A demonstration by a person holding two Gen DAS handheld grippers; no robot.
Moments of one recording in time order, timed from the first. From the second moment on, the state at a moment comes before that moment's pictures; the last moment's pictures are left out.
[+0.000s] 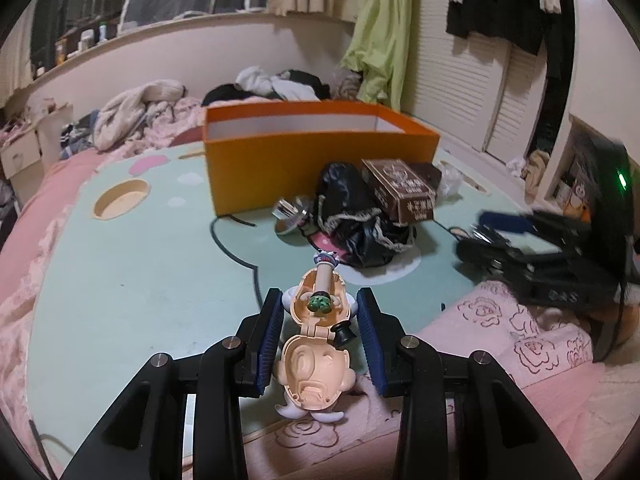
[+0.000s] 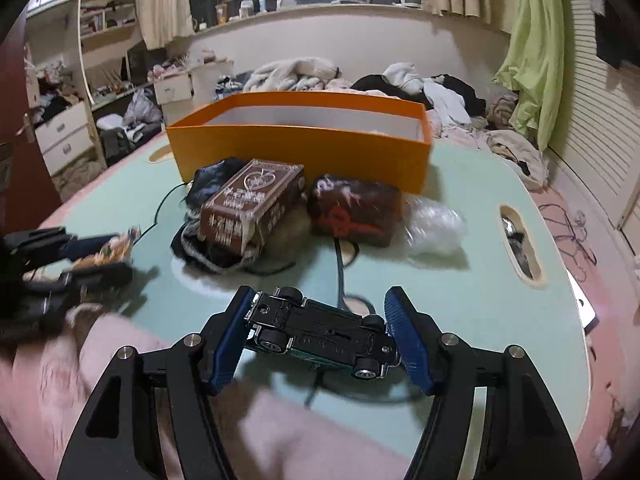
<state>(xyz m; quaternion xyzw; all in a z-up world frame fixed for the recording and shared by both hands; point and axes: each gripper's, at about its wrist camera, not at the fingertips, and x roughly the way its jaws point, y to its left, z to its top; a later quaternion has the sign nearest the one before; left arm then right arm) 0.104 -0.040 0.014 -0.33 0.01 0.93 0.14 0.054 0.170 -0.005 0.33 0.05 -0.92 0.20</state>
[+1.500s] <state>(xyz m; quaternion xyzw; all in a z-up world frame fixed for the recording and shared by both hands) 0.045 -0.052 0.016 -0.37 -0.05 0.93 0.05 0.024 0.161 0.041 0.33 0.01 -0.92 0.20</state>
